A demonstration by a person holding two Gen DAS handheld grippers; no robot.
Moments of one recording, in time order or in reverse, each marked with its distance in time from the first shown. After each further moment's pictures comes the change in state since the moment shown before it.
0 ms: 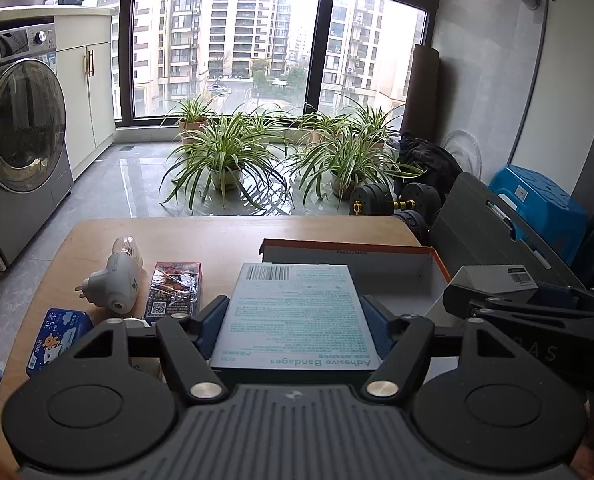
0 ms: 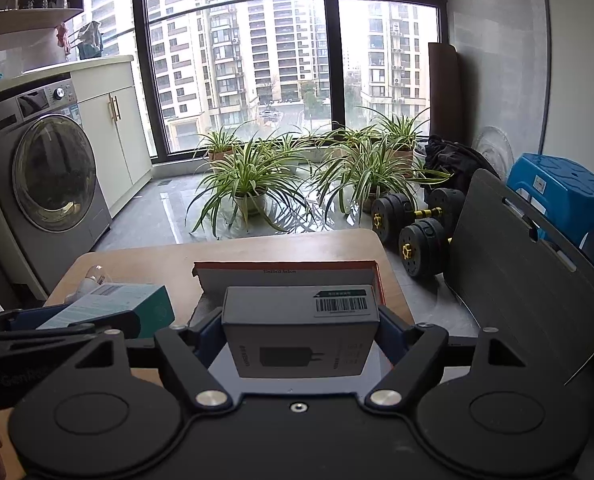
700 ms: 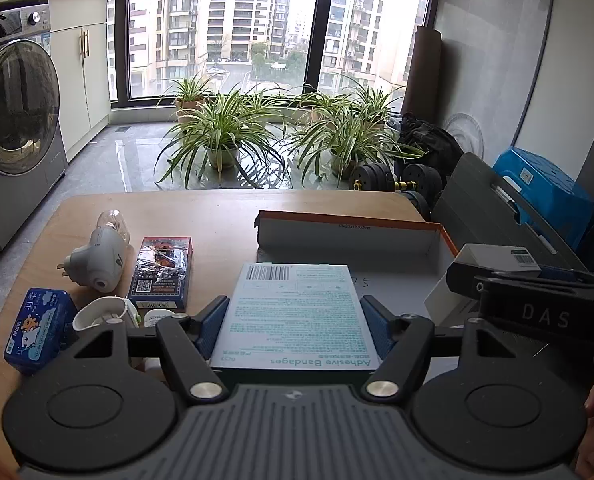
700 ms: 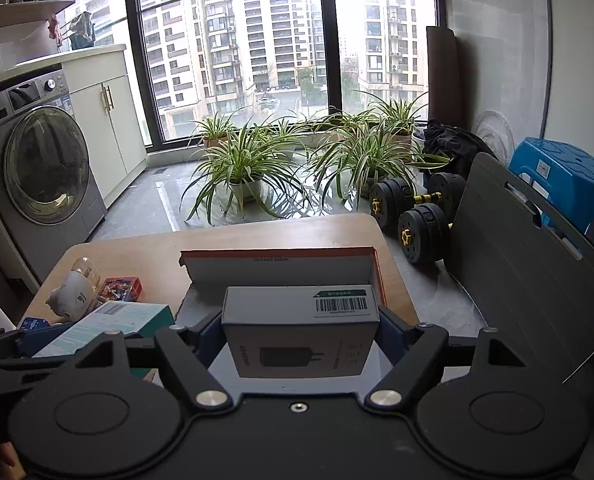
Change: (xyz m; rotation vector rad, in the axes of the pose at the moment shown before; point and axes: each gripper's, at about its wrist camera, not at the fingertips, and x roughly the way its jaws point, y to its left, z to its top) left arm 0.024 0.000 -0.010 -0.004 0.056 -0.007; right arm 0.024 0.000 0.000 0.012 0.048 -0.006
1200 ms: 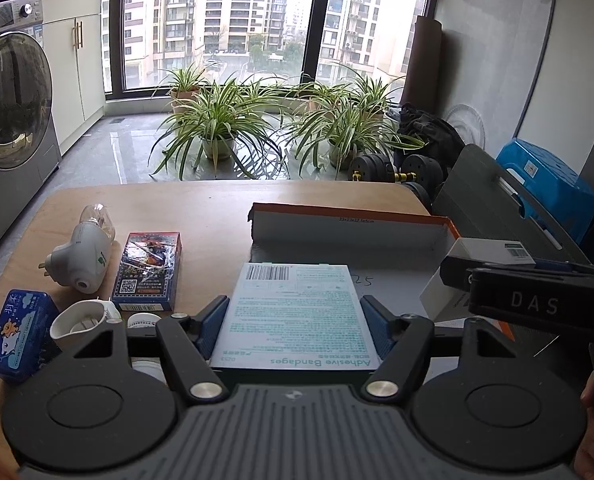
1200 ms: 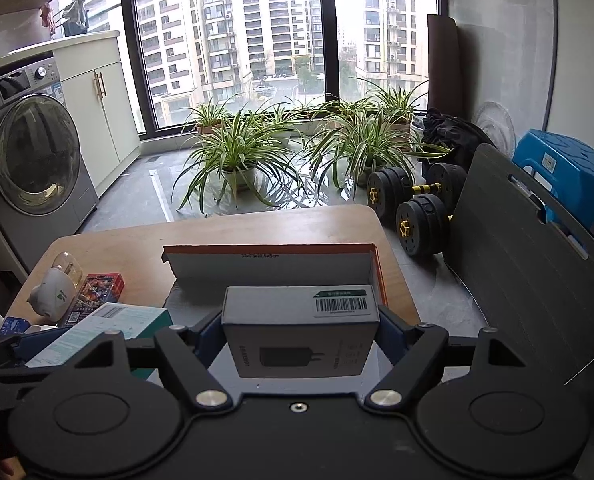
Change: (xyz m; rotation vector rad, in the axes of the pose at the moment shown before) left arm 0.025 -0.003 0.003 0.002 0.029 -0.007; right arm 0.031 -0.001 0.009 -0.010 0.040 -0.018
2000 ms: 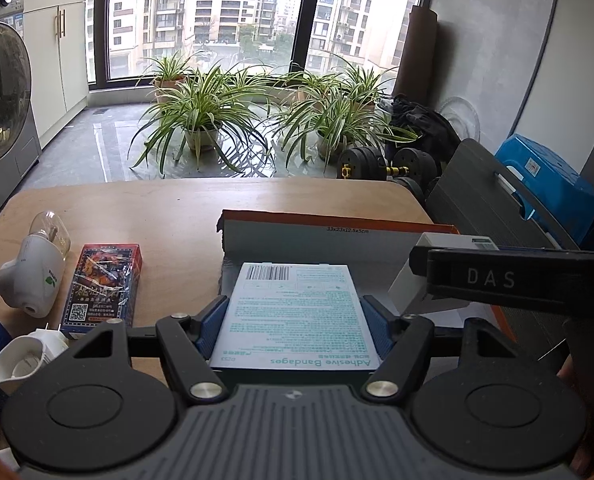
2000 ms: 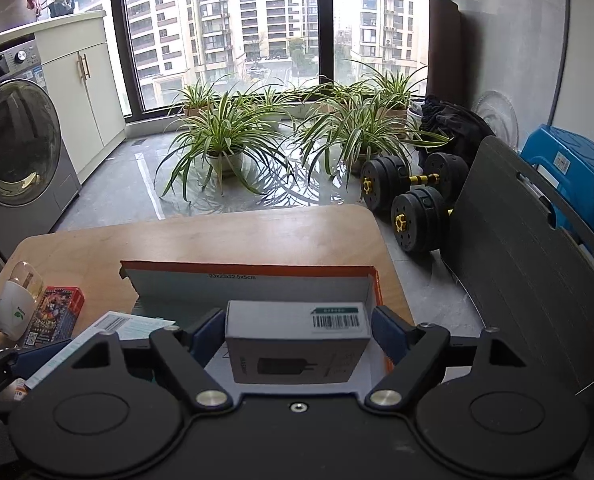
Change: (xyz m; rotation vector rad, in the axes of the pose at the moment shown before) left arm 0.045 -0.009 0.016 -0.004 0.030 -0.040; right arm 0.061 -0.008 0.029 -0.006 0.051 -0.044
